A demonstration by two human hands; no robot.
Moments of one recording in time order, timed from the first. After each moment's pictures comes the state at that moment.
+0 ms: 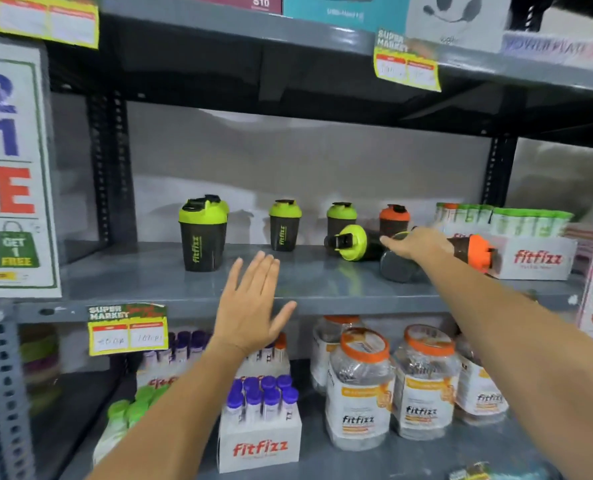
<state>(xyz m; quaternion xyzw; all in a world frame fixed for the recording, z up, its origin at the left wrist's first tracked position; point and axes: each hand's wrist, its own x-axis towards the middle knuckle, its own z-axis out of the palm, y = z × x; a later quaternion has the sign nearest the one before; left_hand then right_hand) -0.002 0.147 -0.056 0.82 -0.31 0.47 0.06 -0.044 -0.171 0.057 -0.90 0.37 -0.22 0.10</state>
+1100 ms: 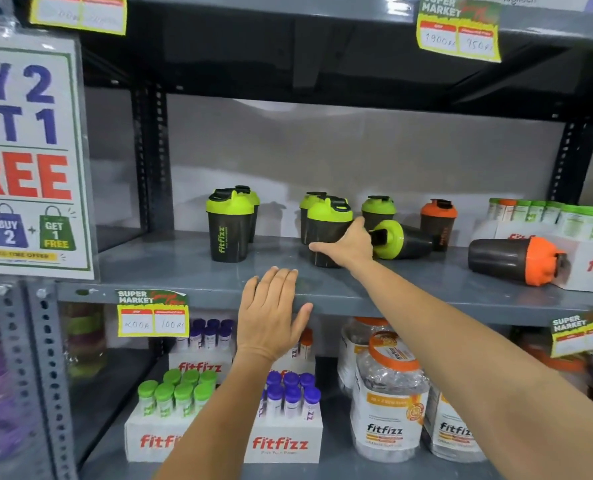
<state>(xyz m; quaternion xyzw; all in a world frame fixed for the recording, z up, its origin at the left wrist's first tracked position) 0.009 0.130 -0.091 0.79 -0.23 0.56 0.10 0.052 -0.045 0.016 -0.86 0.12 -0.33 0.38</state>
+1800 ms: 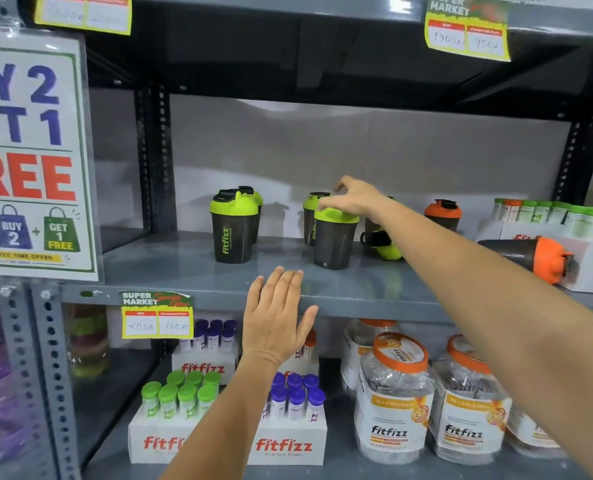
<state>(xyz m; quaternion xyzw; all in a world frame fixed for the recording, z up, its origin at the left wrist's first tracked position) 0.011 0.130 -0.094 0.80 -0.22 0.55 0.09 0.049 -0.052 0.111 -0.95 0.05 -0.23 0.23</state>
